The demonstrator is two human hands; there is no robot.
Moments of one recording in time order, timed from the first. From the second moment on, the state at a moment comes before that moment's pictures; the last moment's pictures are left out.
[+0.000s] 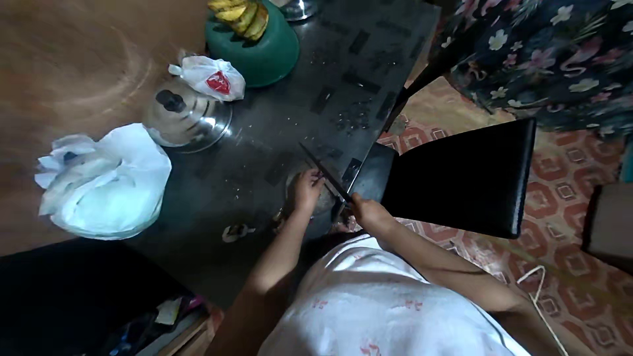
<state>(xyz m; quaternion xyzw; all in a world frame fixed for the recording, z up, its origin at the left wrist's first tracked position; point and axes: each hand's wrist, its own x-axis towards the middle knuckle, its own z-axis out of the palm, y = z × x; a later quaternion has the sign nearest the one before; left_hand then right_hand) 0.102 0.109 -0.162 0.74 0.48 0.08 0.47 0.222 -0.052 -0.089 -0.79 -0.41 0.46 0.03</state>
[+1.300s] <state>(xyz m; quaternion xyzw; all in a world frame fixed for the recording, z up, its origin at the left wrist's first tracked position) 0.102 0.123 -0.178 0.79 0.45 0.08 0.41 0.211 0.004 -0.107 -0.79 -0.39 0.47 -0.04</state>
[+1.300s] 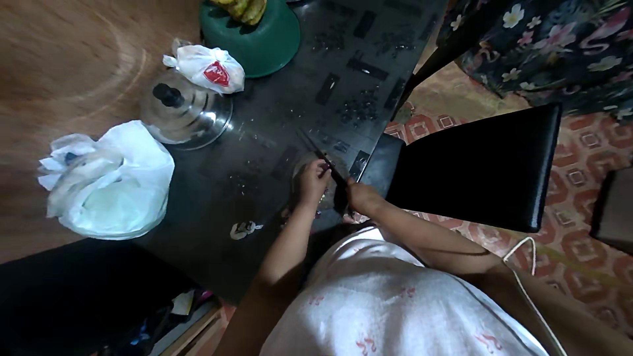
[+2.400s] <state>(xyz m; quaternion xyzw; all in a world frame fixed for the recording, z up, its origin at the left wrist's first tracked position) -0.010 0.134 -0.129 0.81 0.41 0.05 0.41 0.222 -0.076 -0.111 -0.76 -0.44 0.47 0.08</state>
